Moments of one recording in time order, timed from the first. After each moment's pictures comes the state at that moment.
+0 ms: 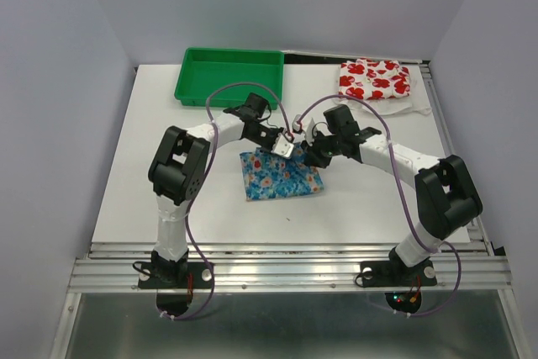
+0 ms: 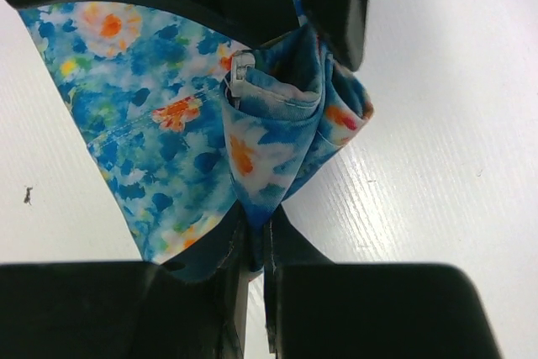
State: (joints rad) left arm -0.51 2.05 1.44 -0.47 0.90 1.51; right arm 0.48 1.64 1.07 -0.32 -0.50 -0.48
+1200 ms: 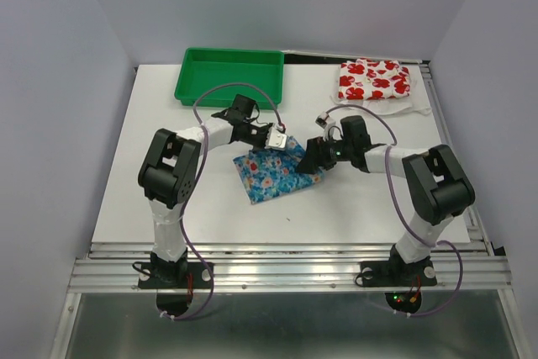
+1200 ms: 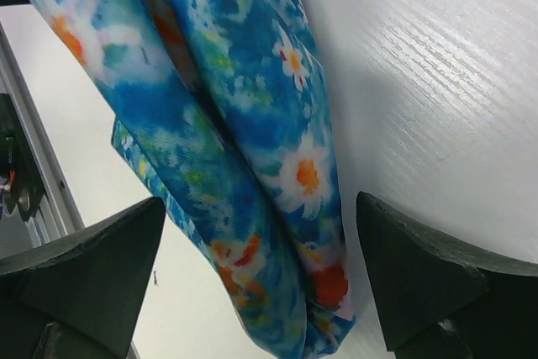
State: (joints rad) left arm -0.45 1.97 1.31 -0.32 0.89 1.27; right arm 0.34 1.73 0.86 0.14 -0.75 0.20
